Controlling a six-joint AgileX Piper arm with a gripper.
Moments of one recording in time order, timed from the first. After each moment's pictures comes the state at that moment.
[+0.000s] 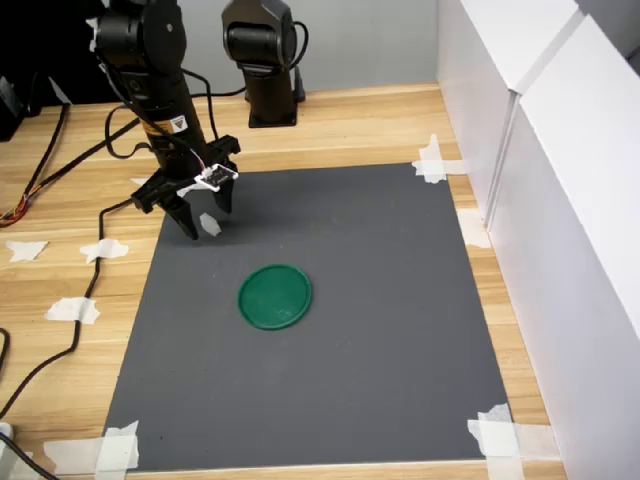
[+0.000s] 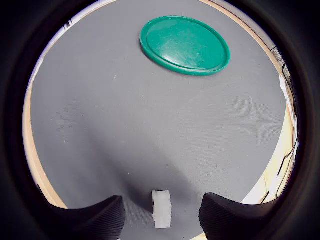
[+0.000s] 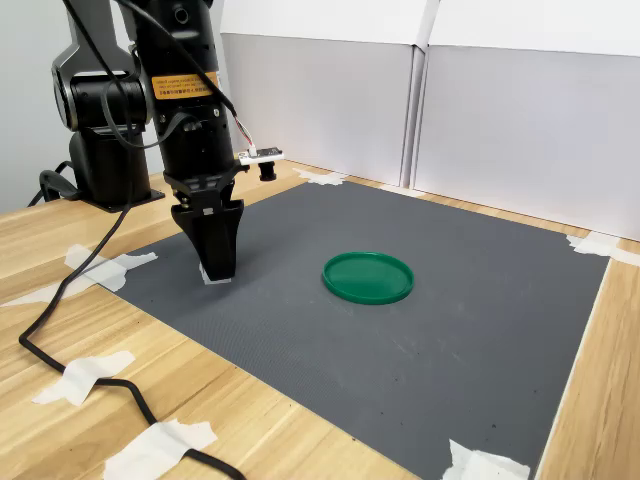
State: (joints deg) arm -15.3 89.2 -46.1 4.4 36.2 -72.4
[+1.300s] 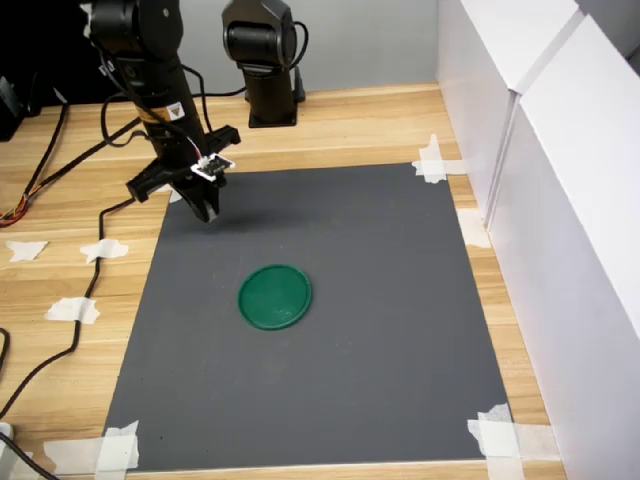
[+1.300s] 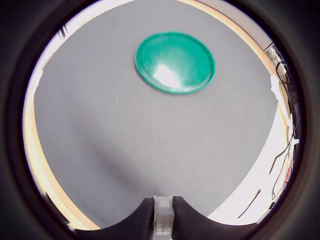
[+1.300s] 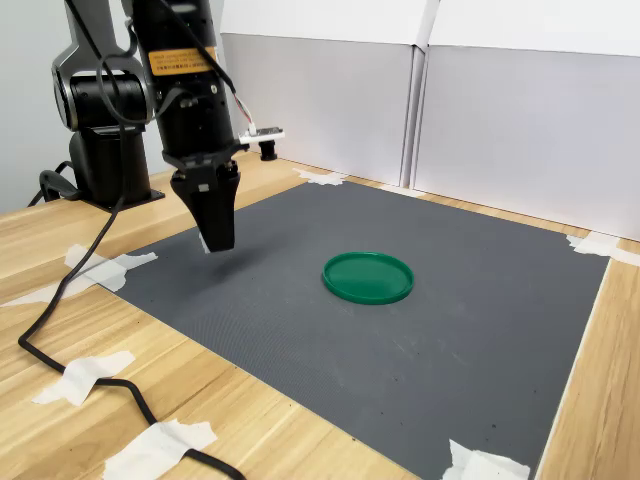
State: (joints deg) arm -15.3 84.0 -50.8 6.8 44.3 -69.9
